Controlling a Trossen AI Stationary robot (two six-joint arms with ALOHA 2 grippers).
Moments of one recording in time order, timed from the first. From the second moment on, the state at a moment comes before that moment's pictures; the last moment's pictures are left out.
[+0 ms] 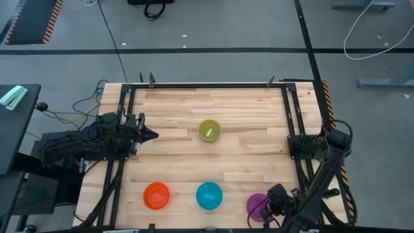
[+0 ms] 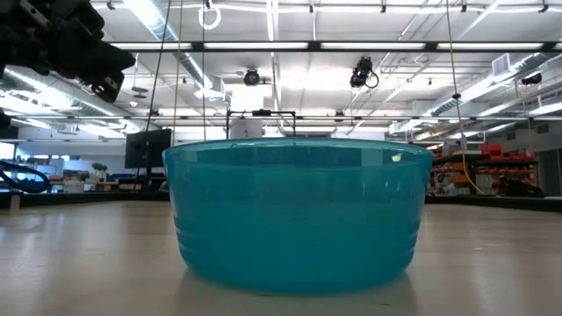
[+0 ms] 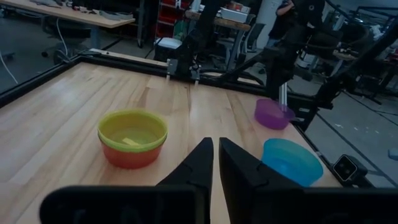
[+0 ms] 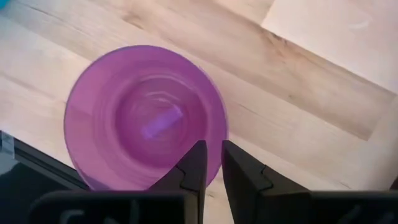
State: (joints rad) left arm 0.26 0.12 0.21 -0.20 0.32 -0.17; right arm 1.06 1.86 1.38 -1.17 0.24 2.20
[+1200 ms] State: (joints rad) left arm 0.26 0.12 0.21 -0.21 0.32 -0.18; right arm 1.04 1.82 1.21 -0.94 0.23 2.09
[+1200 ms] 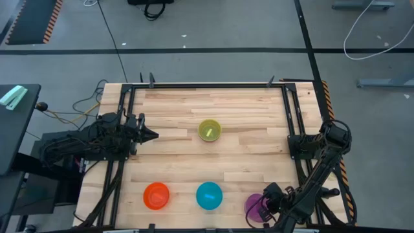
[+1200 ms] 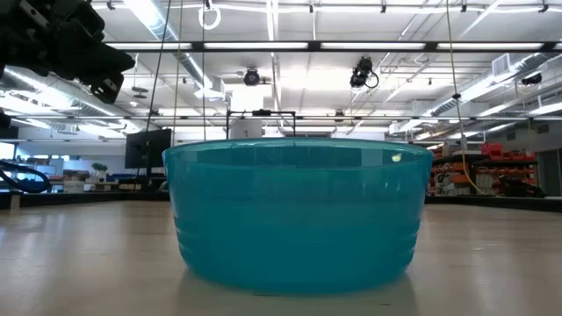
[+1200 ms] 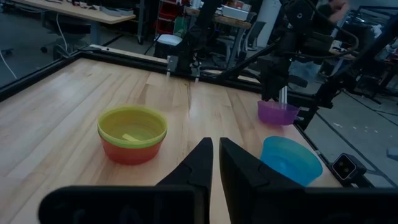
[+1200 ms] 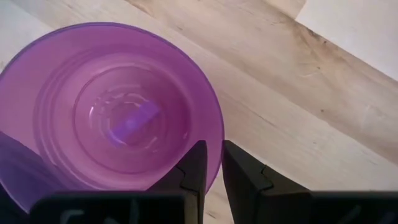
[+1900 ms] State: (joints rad) left arm 0.26 0.12 0.21 -0.21 0.32 -0.18; right arm 0.99 1.79 1.21 -0.96 0.23 2.02
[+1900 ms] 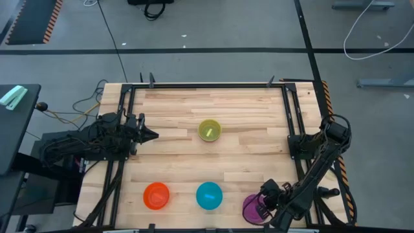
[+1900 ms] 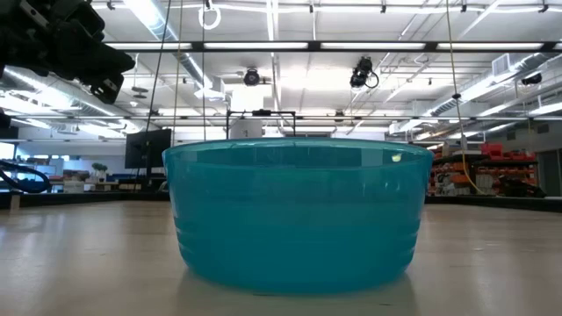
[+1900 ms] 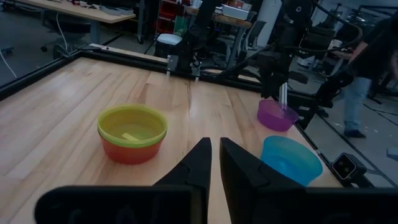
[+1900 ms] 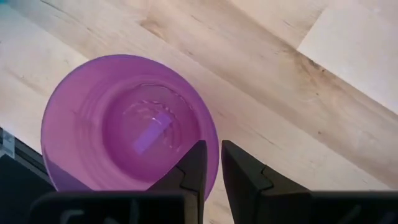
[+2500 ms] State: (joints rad) left arm 0.26 0.12 0.21 -0.22 0.32 -0.19; right arm 0.99 1.79 1.16 -0.88 0.22 2.02
